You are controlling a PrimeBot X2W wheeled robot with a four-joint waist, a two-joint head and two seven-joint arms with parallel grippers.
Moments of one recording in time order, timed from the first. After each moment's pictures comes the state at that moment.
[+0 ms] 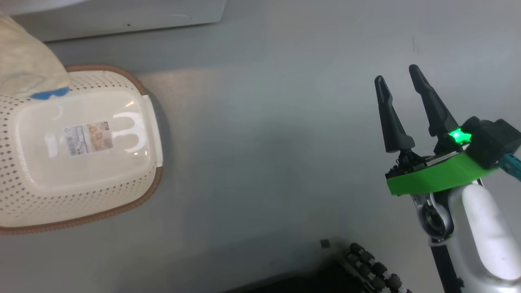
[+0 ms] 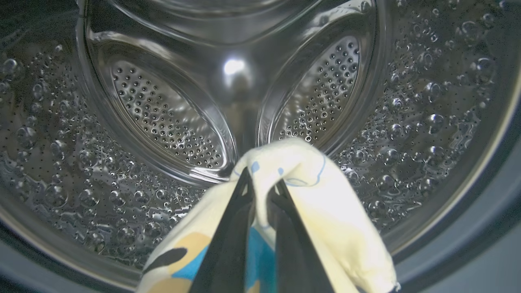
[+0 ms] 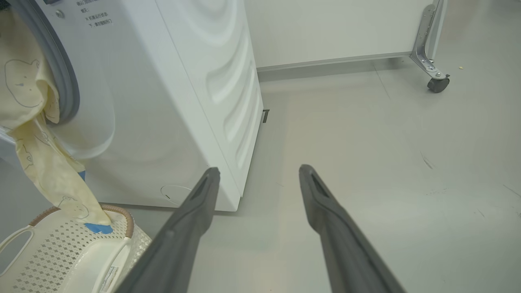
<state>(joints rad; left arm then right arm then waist) -1.30 0.55 -0.18 0.54 -0.49 -0.13 0.02 -0.31 -0.05 0.11 0.04 0.25 0.13 -0.26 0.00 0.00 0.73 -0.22</state>
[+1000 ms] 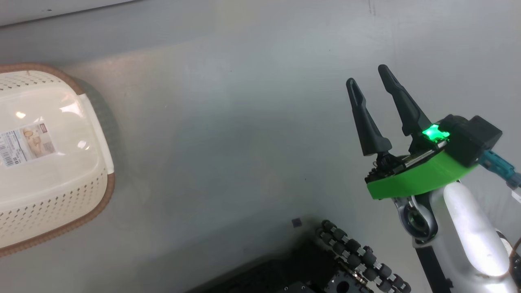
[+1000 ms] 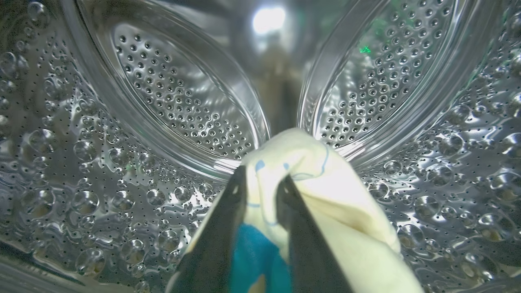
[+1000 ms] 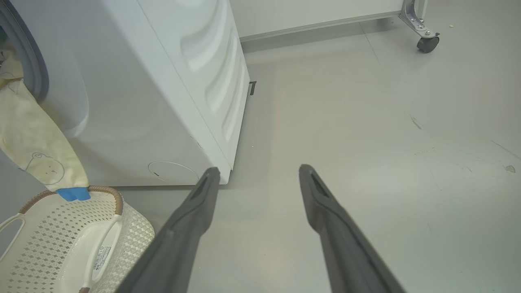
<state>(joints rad) -1.75 0.68 -0.45 1.00 -0.49 -0.13 -0.09 -0.34 -0.05 0.22 0.04 0.33 0.13 -0.26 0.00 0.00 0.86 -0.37</state>
